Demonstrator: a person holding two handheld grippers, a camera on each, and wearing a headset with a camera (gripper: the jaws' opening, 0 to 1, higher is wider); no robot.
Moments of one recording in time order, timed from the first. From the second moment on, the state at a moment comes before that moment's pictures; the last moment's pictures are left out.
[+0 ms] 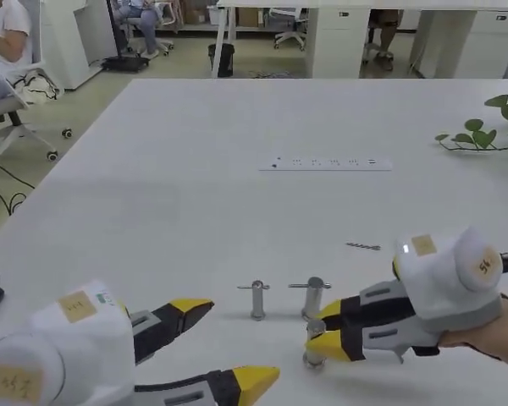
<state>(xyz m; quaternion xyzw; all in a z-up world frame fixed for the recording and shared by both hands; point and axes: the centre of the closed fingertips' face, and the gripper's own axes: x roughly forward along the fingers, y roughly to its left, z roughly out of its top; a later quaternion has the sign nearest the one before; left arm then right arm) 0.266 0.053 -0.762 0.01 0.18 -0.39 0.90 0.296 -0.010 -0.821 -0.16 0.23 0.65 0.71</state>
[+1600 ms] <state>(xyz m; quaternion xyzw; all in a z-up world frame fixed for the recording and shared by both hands) 0.264 0.052 -0.765 0.01 0.19 -0.39 0.90 0.339 -0.042 -0.774 -0.09 0.26 0.59 0.76</state>
